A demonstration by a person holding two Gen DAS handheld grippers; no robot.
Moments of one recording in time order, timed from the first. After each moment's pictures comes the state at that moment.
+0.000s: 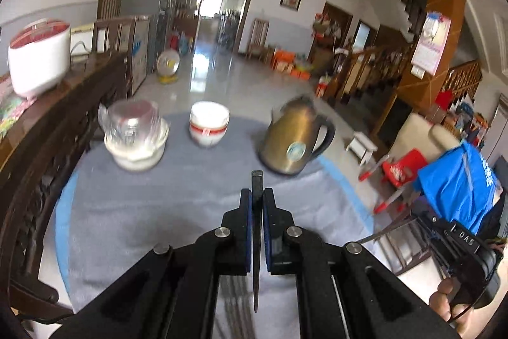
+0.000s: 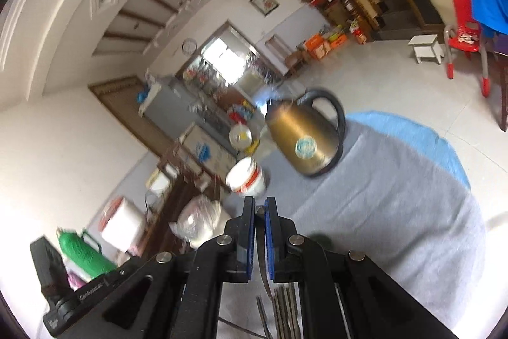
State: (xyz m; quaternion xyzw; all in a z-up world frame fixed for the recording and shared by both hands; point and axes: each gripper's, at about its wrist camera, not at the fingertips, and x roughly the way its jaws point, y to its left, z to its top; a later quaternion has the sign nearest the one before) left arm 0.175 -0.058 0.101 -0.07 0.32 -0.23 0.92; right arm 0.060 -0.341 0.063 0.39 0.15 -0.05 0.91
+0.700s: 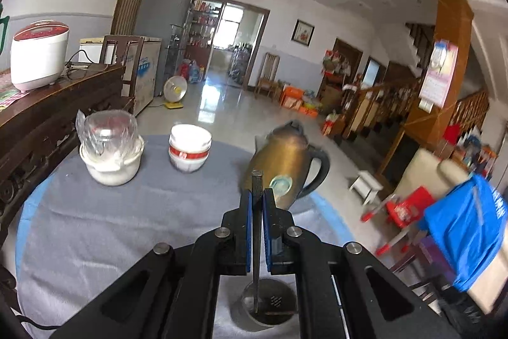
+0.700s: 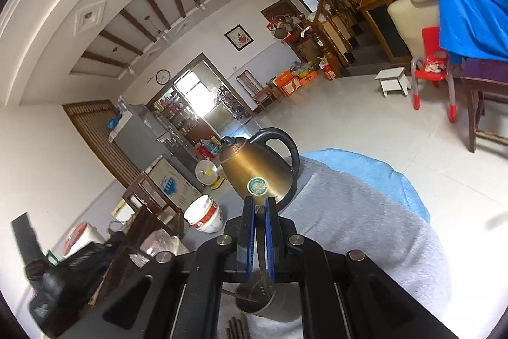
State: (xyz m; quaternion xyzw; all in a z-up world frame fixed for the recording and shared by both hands) left arm 0.189 -0.147 0.054 -0.10 0.26 -0.19 0.94; right arm 0.040 -0.357 0.045 0.34 0.12 -0.14 0.92
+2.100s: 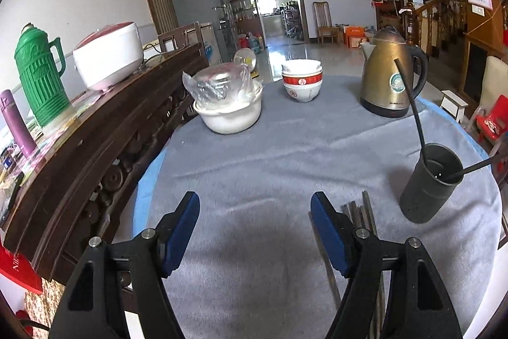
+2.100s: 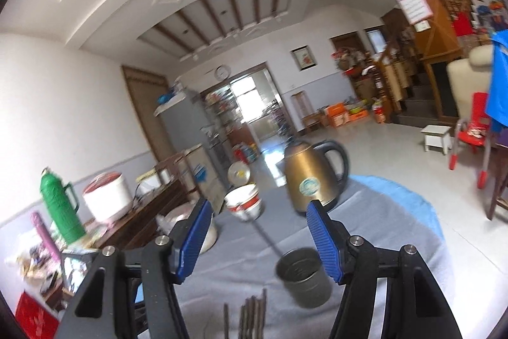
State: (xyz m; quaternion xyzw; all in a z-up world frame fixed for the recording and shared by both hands) left arm 0.143 -0.028 -0.031 0.09 0.33 -0.03 0.94; right arm 0.005 -0.232 0.063 0.19 0.08 -0.04 0.98
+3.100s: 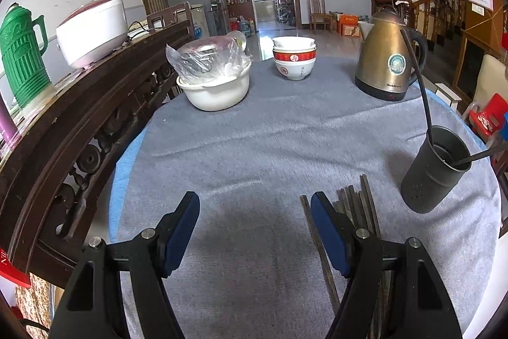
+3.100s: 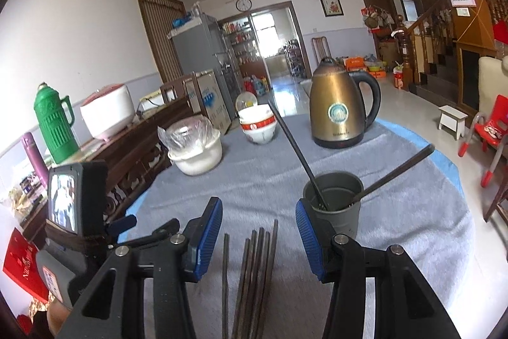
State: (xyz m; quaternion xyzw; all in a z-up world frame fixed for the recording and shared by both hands) left arm 0.162 -0.031 -0.065 0.08 0.37 -0.05 0.92; right arm 0.057 -0.186 -0.014 0.14 0.23 -0.01 0.96
